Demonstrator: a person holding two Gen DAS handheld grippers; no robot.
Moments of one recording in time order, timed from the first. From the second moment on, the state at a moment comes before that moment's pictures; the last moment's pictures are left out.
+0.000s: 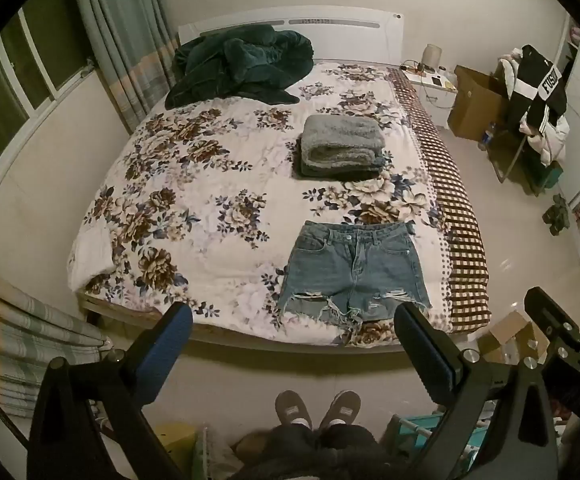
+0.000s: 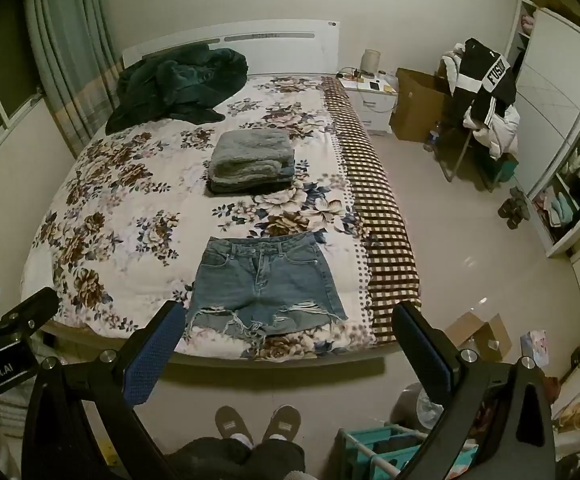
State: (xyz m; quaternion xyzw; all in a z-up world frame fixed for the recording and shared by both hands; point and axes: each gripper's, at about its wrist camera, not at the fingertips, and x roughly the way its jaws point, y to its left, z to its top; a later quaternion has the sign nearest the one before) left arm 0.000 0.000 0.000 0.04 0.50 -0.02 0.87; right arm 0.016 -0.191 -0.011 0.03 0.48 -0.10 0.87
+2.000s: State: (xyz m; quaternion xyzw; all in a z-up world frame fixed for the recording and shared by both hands) left arm -0.011 0.002 0.016 0.05 0.50 -0.02 0.86; right arm 0.003 -0.185 -0.006 0.03 0.49 -0.09 0.87
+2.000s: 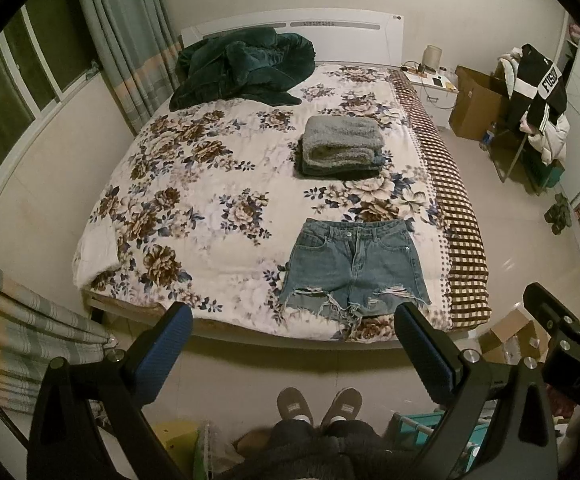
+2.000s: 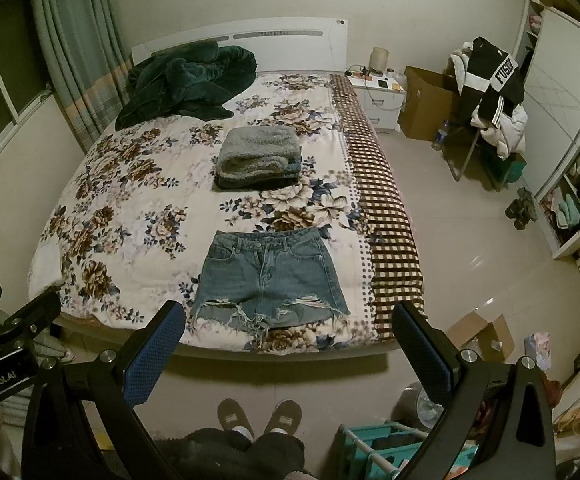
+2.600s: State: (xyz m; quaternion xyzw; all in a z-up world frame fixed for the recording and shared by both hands) left arm -0.012 0.002 0.015 0.05 0.50 -0.02 0.86; right arm -0.014 -0.174 -0.006 0.03 0.49 -0.08 0.87
